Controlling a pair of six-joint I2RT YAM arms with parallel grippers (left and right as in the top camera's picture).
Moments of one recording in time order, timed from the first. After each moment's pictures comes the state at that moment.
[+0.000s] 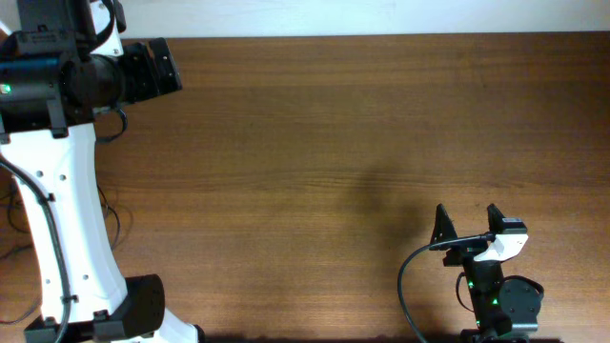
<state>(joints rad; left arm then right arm) 0.09 1.75 2.36 -1.51 0.08 -0.20 -0.01 0.01 0.01 -0.07 -0.09 0.18</state>
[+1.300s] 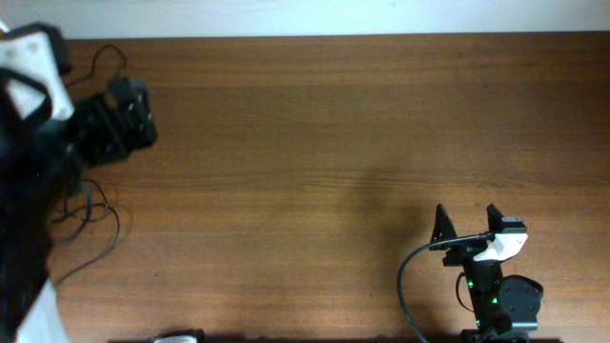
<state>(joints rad) 0.09 1.39 2.35 -1.51 0.08 -0.20 -0.01 0.02 0.01 -0.07 -0.09 0.18</state>
